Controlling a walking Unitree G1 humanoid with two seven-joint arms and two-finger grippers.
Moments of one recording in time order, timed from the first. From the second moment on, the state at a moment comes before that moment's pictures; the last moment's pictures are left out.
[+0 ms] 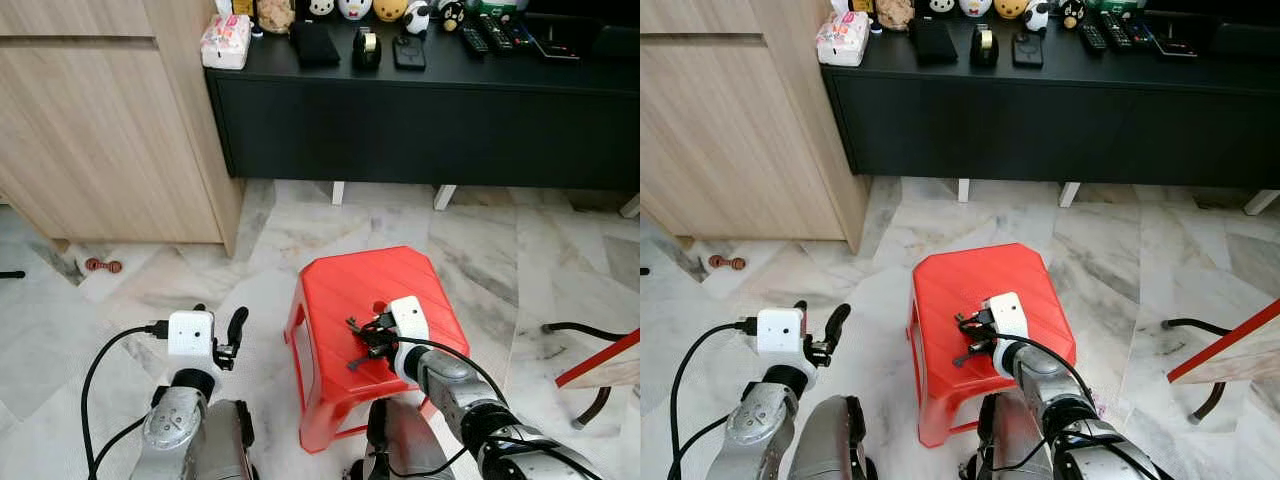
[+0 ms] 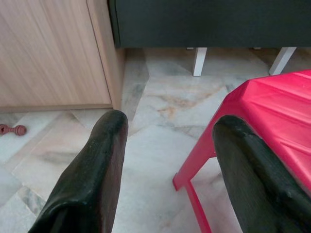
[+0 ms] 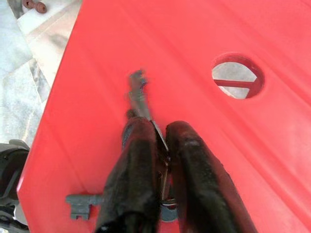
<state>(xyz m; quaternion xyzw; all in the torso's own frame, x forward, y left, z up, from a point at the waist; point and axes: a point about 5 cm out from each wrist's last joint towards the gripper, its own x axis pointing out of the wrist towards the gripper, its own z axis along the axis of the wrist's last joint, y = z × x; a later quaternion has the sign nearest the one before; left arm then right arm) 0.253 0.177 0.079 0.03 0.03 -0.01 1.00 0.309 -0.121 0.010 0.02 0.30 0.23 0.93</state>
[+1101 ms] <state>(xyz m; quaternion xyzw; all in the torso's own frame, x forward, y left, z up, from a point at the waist) 0.284 0.187 0.078 0.04 0.02 0.00 1.00 0.327 -0.146 0.067 0.08 0.06 0.15 0.98</state>
